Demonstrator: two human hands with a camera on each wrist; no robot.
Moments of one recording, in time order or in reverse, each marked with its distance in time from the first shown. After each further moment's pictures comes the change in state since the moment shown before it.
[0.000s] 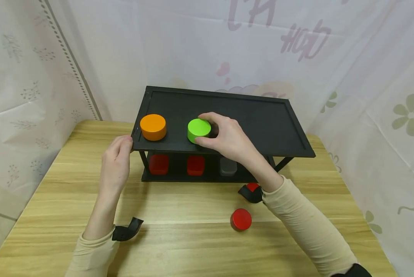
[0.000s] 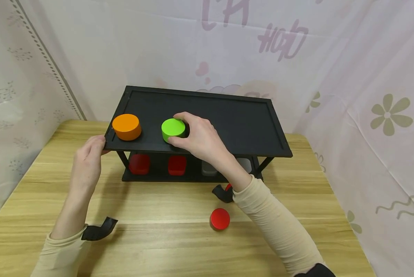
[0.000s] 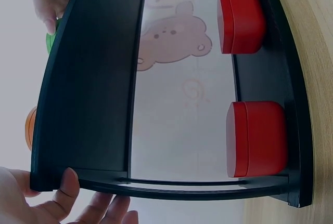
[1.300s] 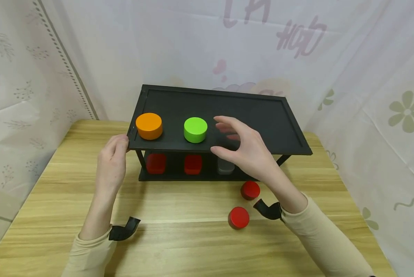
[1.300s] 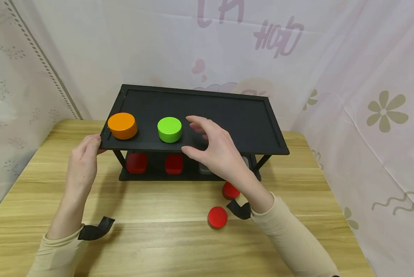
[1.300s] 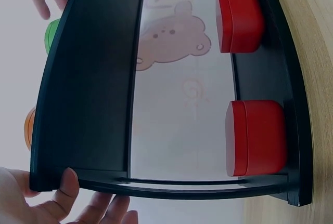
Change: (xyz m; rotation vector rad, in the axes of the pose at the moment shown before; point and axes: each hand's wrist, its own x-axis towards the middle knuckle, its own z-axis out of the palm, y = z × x) left_hand 0.000 0.000 0.001 -0.007 -0.013 -0.023; right_hand -0.053 0.010 -0.020 0.061 0.130 -0.069
